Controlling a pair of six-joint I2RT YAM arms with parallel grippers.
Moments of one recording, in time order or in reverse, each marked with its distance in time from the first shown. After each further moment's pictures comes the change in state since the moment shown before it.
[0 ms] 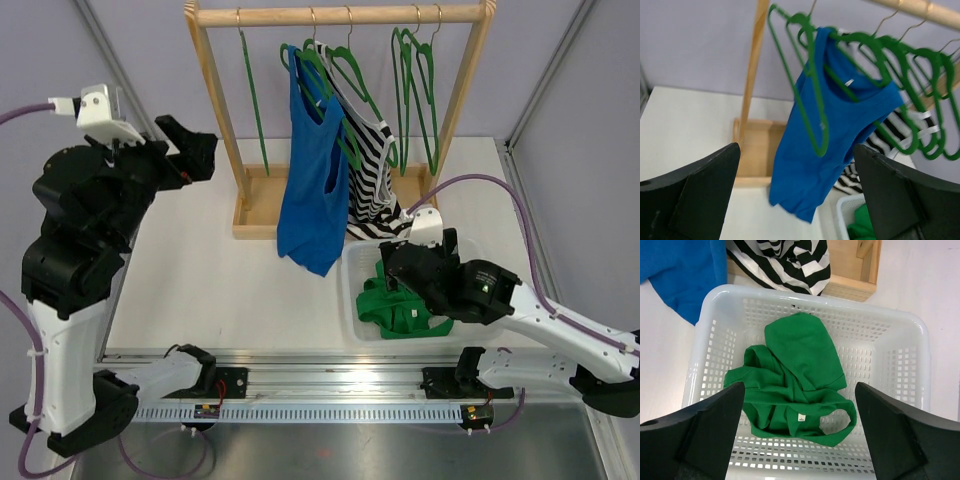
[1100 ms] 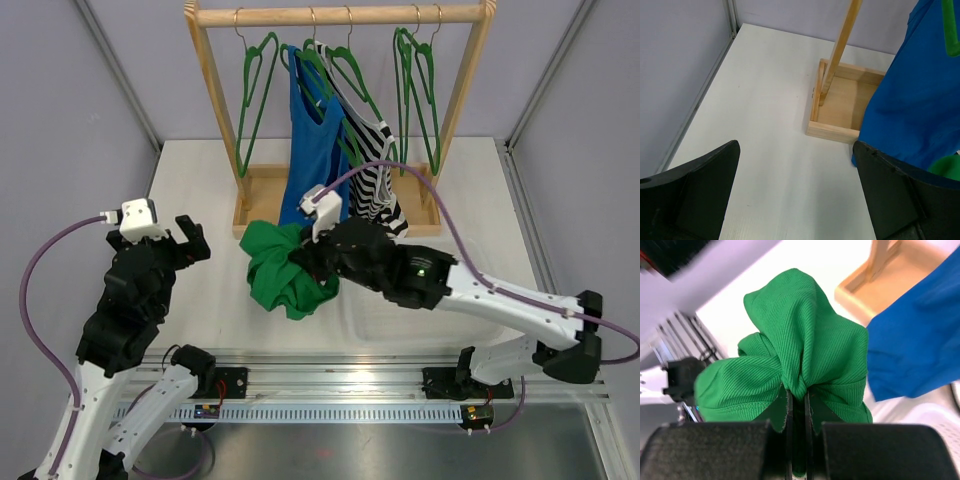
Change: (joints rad) left arm 0.013 -0.484 -0.829 0.177 -0.279 0.102; right arm 0.115 0.337 0.229 0.630 -0.517 -0.296
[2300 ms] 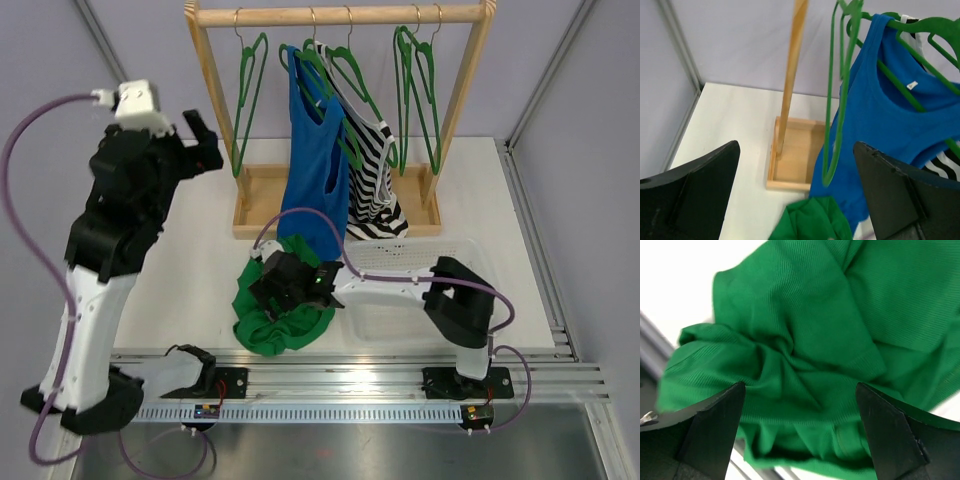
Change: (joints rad) left arm -0.001 0.668 0.838 -0.085 0.118 0.031; right arm -0.036 0.496 -0.074 0.124 -0.144 0.071
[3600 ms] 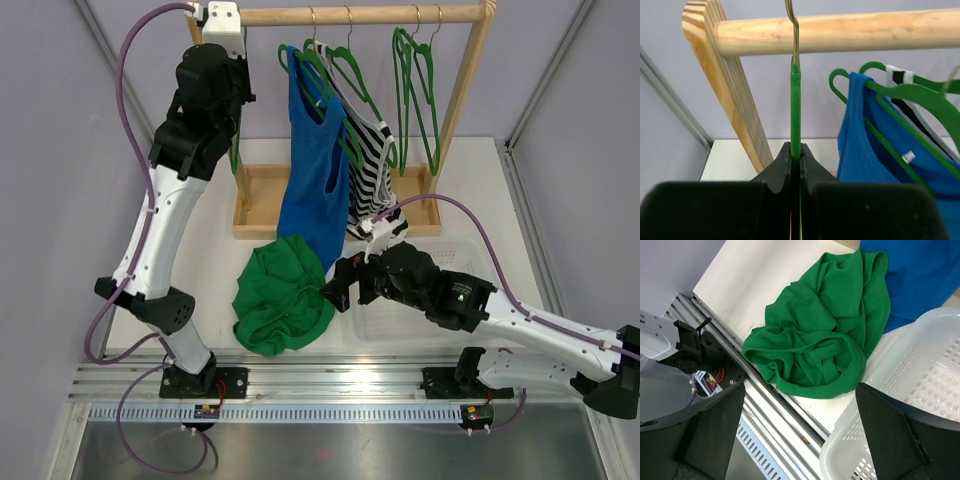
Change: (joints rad) left arm -0.079 0.478 0.462 0.121 -0.098 0.231; right arm -0.084 -0.850 -0.370 -0.084 0.012 0.148
